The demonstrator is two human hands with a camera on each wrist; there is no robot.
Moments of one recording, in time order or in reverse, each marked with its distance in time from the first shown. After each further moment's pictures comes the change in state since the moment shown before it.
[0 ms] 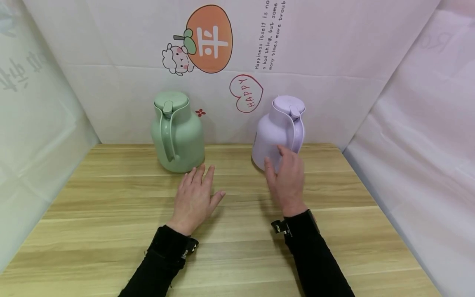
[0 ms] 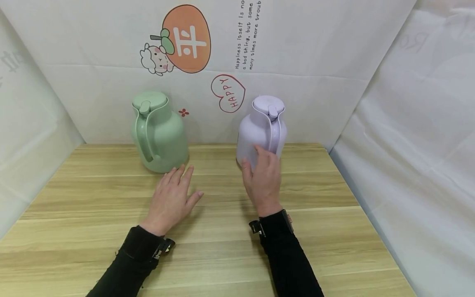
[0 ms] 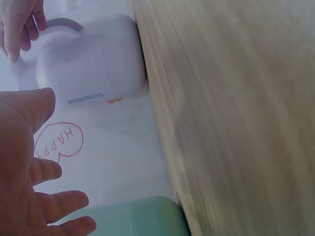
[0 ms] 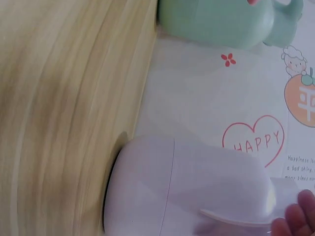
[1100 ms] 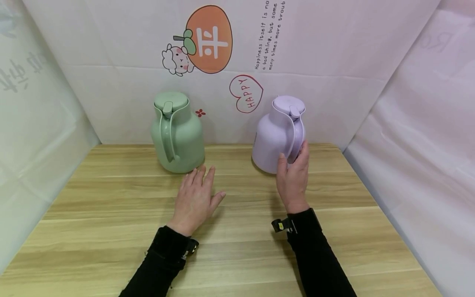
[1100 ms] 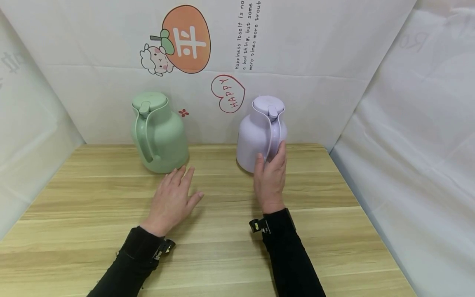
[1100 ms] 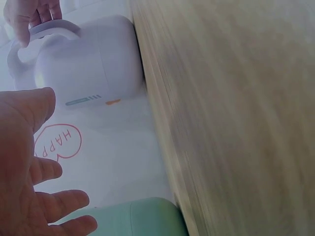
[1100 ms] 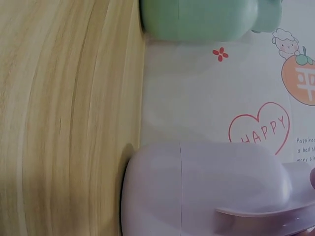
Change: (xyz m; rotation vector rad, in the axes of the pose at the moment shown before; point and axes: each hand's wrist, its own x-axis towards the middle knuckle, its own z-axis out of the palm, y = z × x) left_hand -0.001 0.002 0.001 -0.006 -0.015 -0.004; right_hand 0.006 0.014 -0.001 0.285 0.021 0.306
